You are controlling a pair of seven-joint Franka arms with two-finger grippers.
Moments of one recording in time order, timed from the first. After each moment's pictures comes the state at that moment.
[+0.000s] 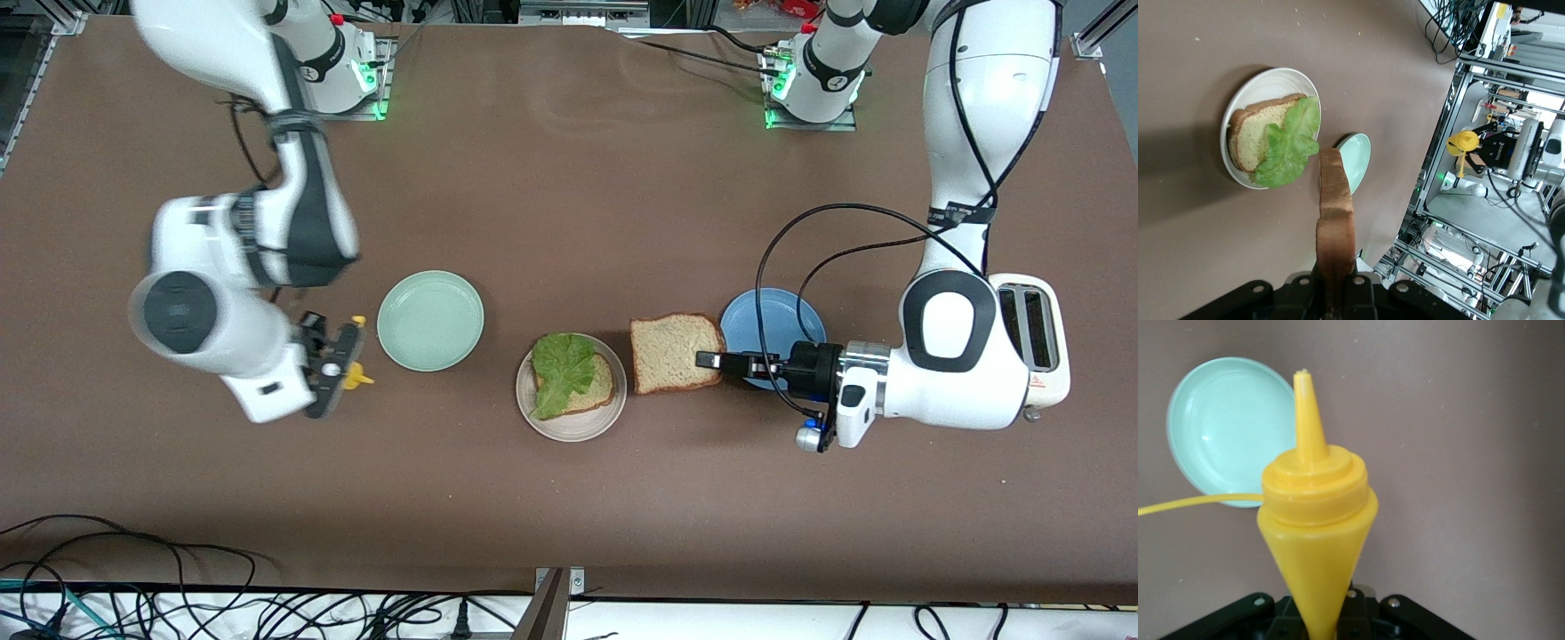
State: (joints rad) left arm -0.22 0.74 0.13 -1.26 -1.18 1.61 0.10; right arm 0.51 0.62 -0.45 -1.28 0.24 1.71 -1.18
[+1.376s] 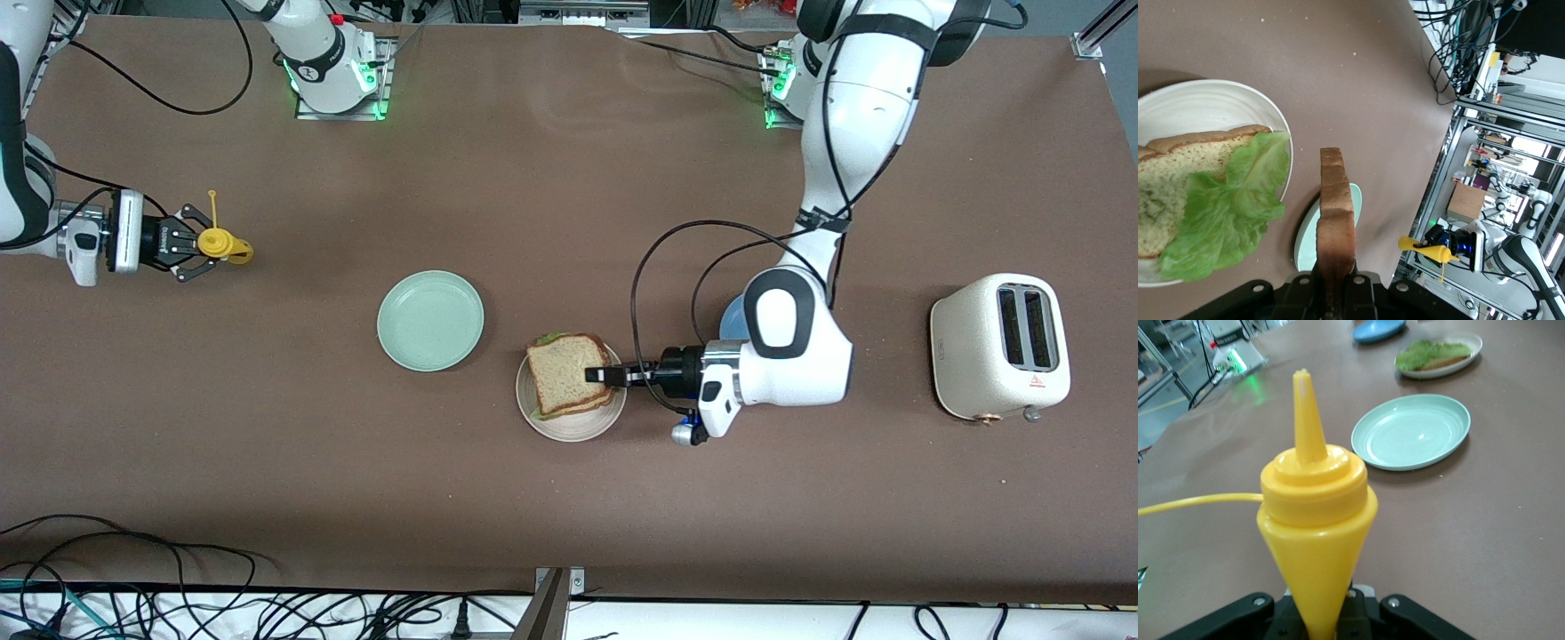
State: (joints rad) left arm -0.47 0.88 0.13 -1.27 -1.39 2.01 0.11; right arm 0.05 0.42 -0.58 -2.08 0.88 1.56 -2.38
